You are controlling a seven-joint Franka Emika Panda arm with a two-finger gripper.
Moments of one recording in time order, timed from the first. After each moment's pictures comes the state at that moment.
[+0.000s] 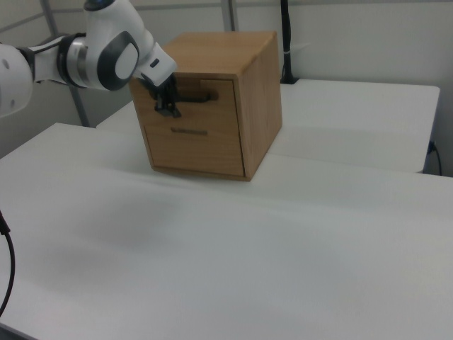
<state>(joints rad) -0.01 0.24 0.08 -1.60 0.01 2.37 1.19</state>
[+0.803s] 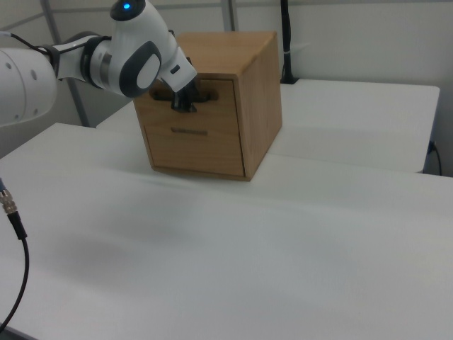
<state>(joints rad) -0.05 0.32 0.08 -1.52 0.14 2.45 1.21</state>
